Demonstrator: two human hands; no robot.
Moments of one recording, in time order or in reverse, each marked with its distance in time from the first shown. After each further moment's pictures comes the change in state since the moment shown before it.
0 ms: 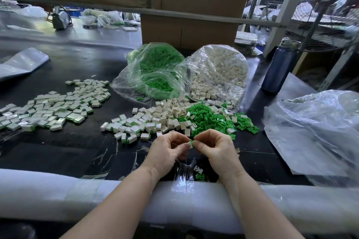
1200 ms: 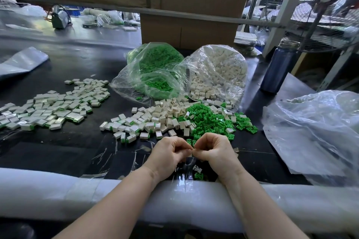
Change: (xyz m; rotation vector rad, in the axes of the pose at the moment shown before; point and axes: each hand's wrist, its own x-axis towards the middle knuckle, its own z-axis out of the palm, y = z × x) left_hand -0.003 0.000 0.002 0.252 -0.051 0.047; right_hand 0.000 0.002 -0.003 -0.025 -0.087 0.086
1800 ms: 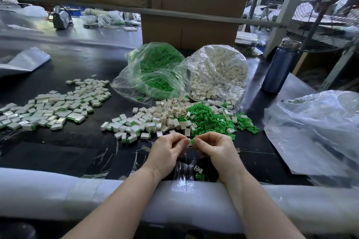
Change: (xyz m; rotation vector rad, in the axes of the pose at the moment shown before) left_hand 0.004 -0.007 0.000 -0.077 0.095 -0.003; right_hand 0.000 0.000 0.002 0.171 0.061 0.043
